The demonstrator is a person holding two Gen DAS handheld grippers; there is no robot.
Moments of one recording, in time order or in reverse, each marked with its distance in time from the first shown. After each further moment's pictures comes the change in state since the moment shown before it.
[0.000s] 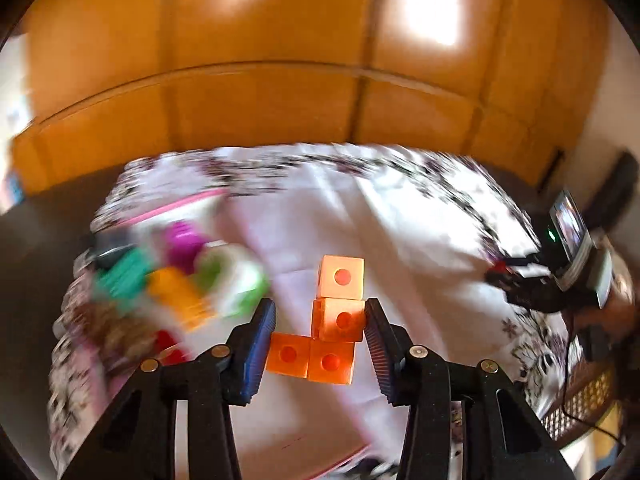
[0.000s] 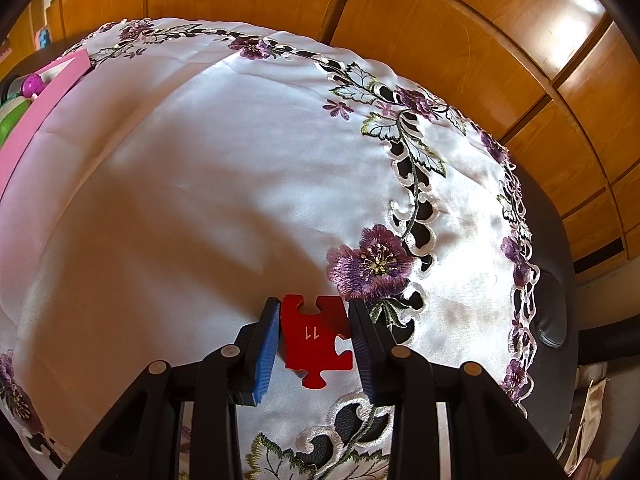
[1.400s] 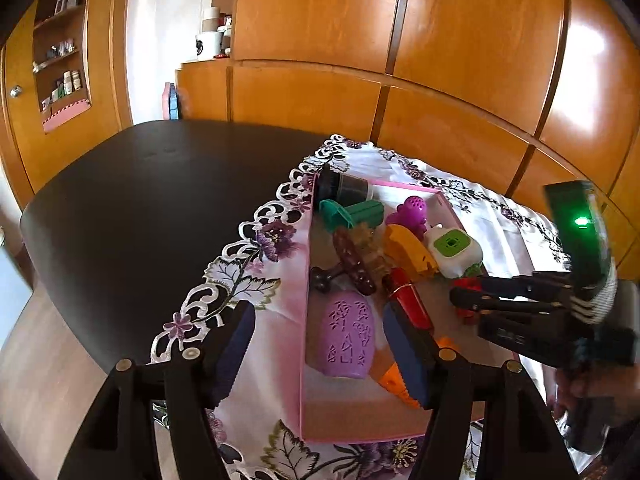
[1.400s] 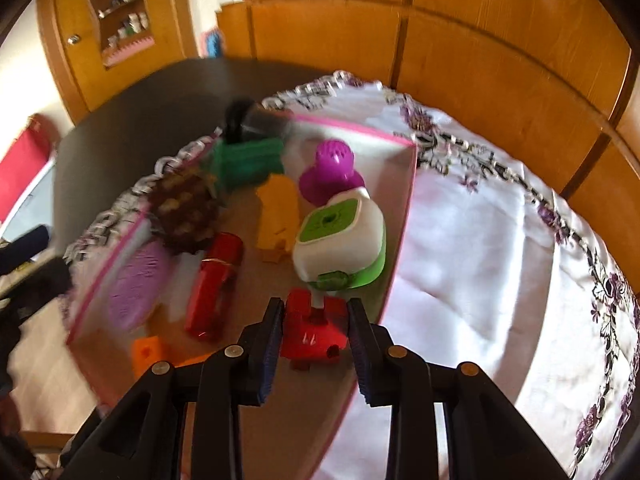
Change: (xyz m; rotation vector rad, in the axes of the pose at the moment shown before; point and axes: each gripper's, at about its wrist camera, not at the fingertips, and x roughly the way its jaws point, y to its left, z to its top) left arm -0.057 0.106 -0.077 -0.355 -0.096 0.357; right arm -0.068 0.265 0.089 -0.253 -0.187 0.403
